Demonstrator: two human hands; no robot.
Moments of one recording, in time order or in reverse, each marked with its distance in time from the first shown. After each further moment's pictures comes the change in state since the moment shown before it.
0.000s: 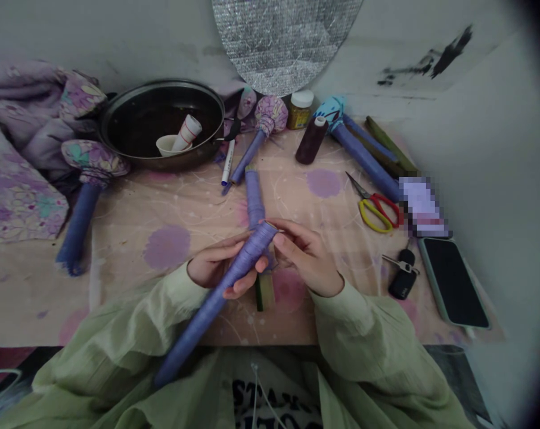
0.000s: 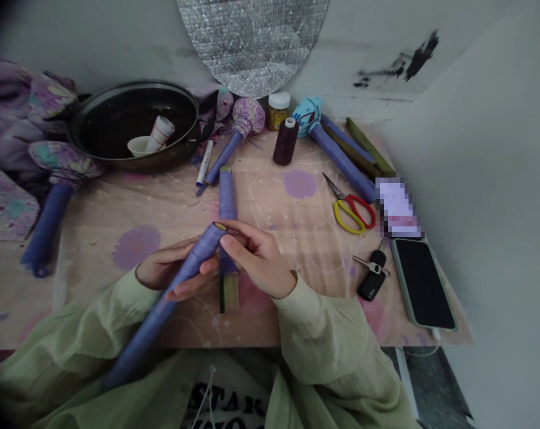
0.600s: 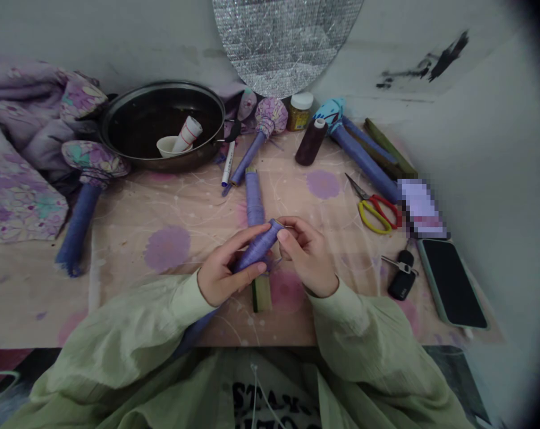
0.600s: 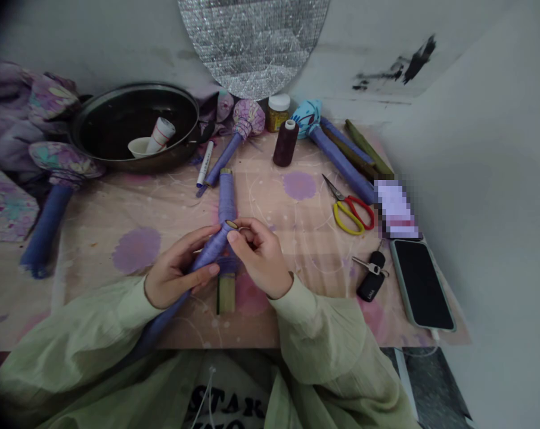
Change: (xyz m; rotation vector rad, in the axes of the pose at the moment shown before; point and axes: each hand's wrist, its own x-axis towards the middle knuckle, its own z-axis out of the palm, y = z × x) left_hand -0.002 -0.021 0.006 0.928 0.352 0.494; right_hand 0.005 0.007 0.001 -0.070 0.201 -0.076
